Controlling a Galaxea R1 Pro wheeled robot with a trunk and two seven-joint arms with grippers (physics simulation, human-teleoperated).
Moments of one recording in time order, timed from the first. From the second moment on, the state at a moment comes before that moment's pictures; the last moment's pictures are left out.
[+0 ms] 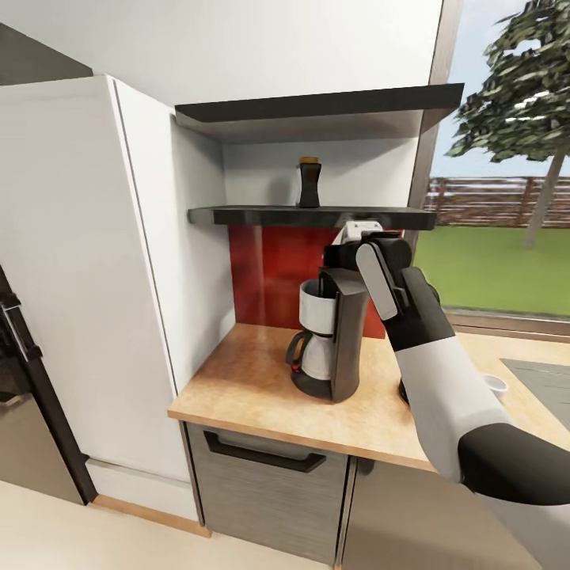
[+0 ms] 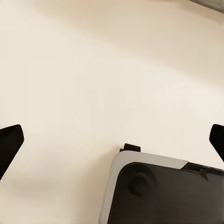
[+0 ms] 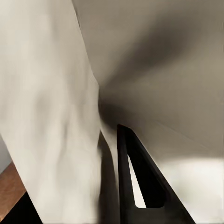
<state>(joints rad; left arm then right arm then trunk) 0.01 0.07 0.04 -0.16 0.20 -0.41 0.01 -1.22 0.10 0.21 -1.16 -0.35 1.00 -0.29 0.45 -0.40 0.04</state>
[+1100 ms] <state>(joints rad) 0.01 0.07 0.04 -0.16 0.20 -0.41 0.01 -1.21 0.10 0.21 -1.16 -0.35 1.02 -0.29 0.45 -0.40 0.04</state>
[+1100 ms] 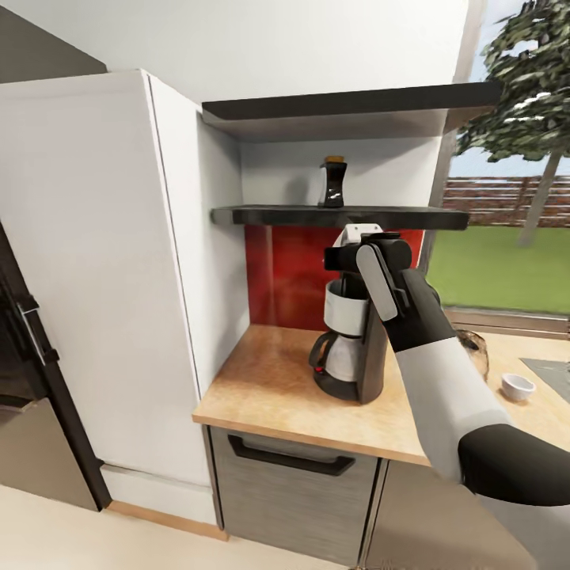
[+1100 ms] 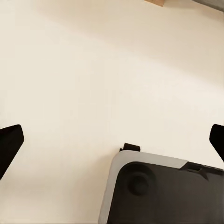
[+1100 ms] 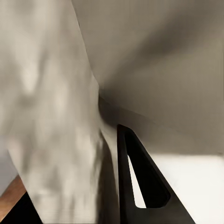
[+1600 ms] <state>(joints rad) 0.01 0.07 0.04 -0.16 0.20 -0.41 0.01 -1.21 0.10 0.21 -1.16 -0.35 1.02 -0.29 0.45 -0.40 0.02</state>
